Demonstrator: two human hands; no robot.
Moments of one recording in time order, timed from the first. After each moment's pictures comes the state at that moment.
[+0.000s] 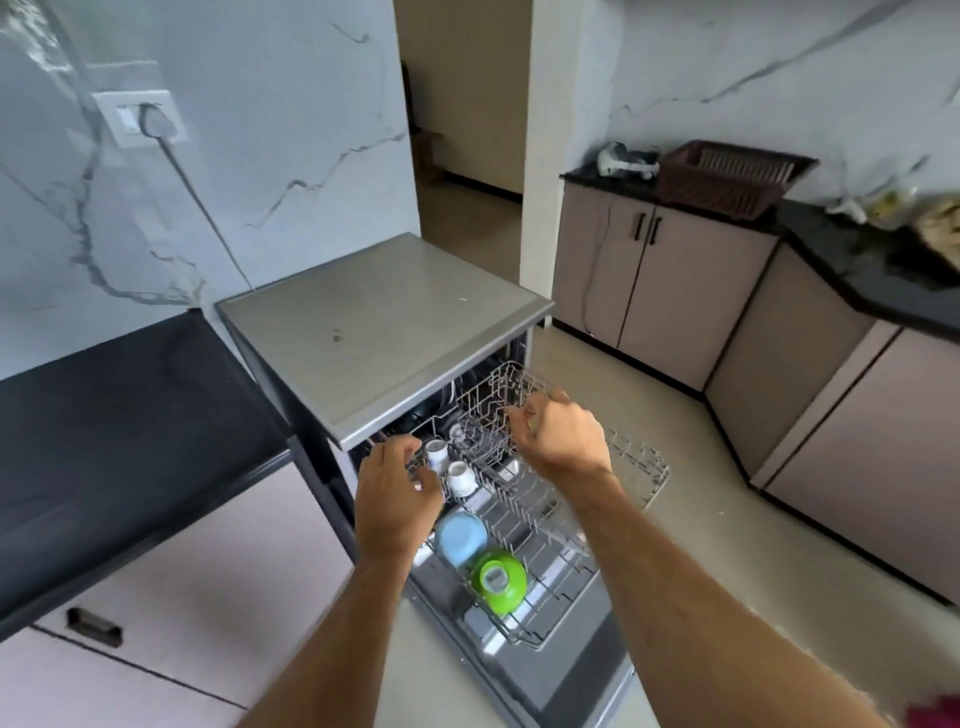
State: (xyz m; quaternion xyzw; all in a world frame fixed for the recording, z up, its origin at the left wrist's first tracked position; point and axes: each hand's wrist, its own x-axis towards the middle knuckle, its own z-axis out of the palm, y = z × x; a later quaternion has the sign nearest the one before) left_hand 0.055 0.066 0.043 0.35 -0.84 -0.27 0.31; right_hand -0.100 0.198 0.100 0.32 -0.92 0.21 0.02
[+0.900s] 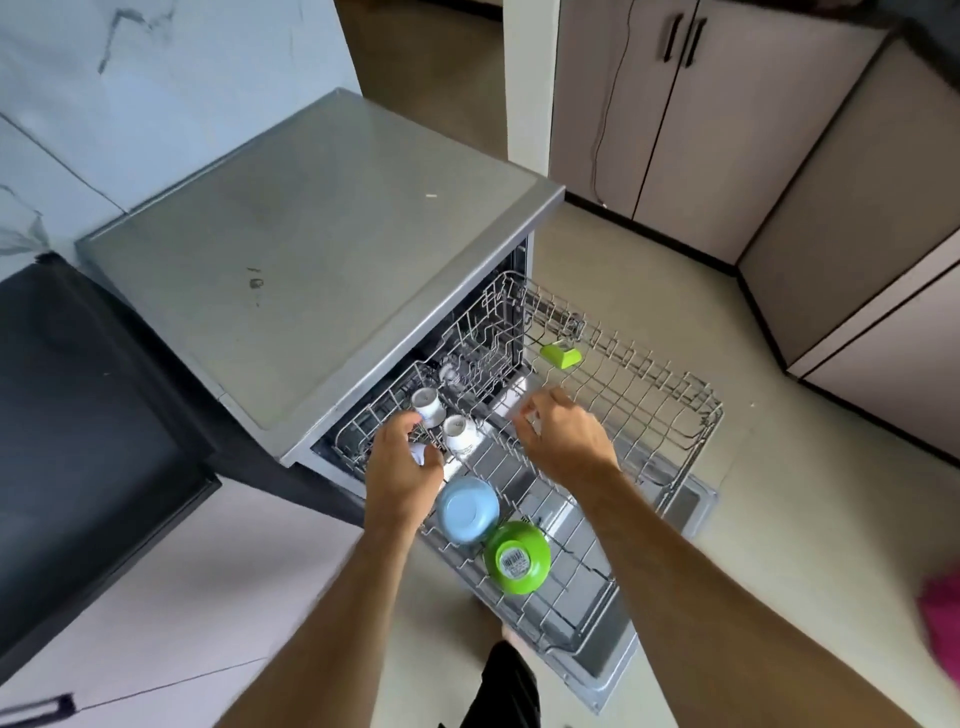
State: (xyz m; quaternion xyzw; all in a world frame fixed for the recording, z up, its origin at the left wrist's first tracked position) left_hand -0.065 -0.026 -0.077 0.37 -0.84 -0.37 0.15; right_hand -0.208 0.127 -0.061 0.29 -0.92 0.22 -0.17
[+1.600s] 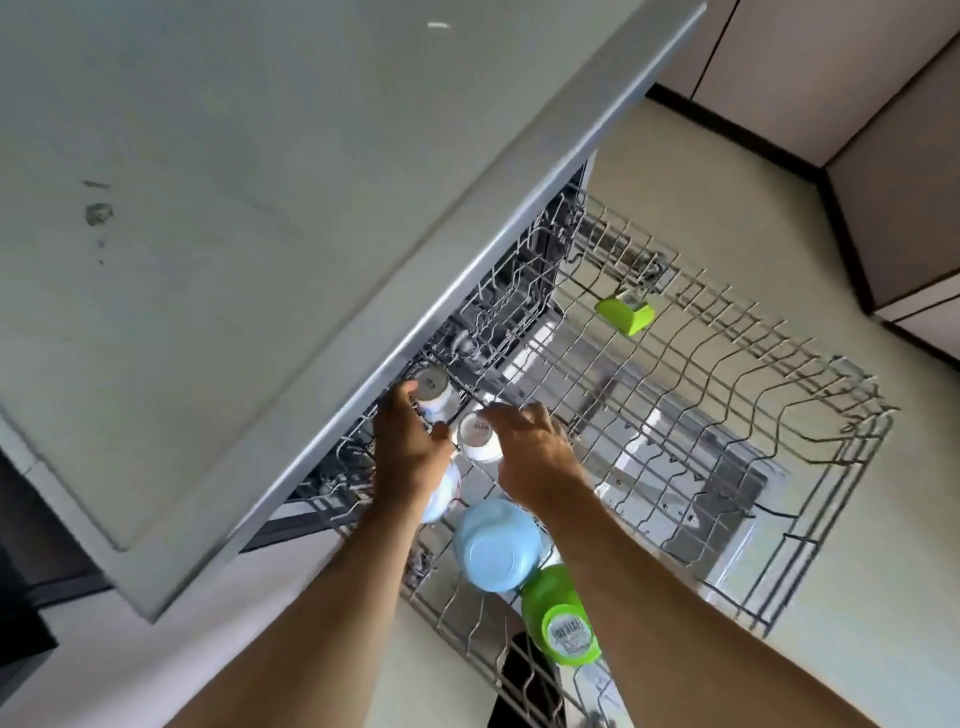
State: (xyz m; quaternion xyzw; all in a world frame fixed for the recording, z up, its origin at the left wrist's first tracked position) left_hand -0.158 -0.135 -0.251 0.43 -0.83 -0.35 0.05; right_hand -0.232 0.004 -0.254 0.35 -0.89 0.13 -0.26
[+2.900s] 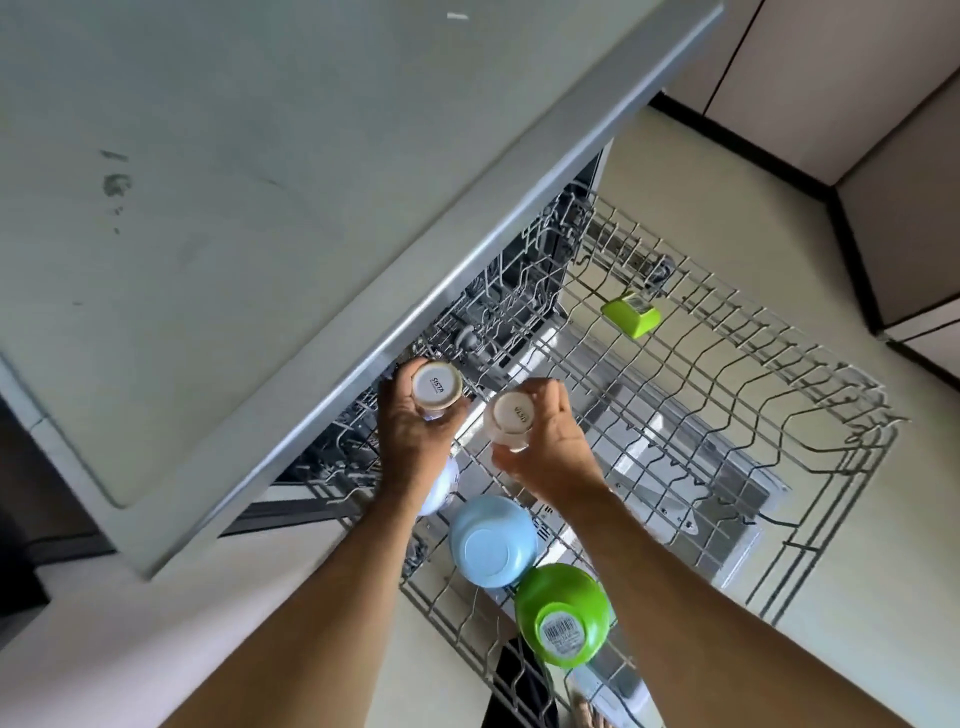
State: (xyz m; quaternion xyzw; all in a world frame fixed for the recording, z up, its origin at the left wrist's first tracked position) left_hand -0.157 -0.120 -0.238 0.40 -0.76 -0.48 0.20; right_hand -0.237 0.021 -0.249 0.27 -0.85 0.38 -0.23
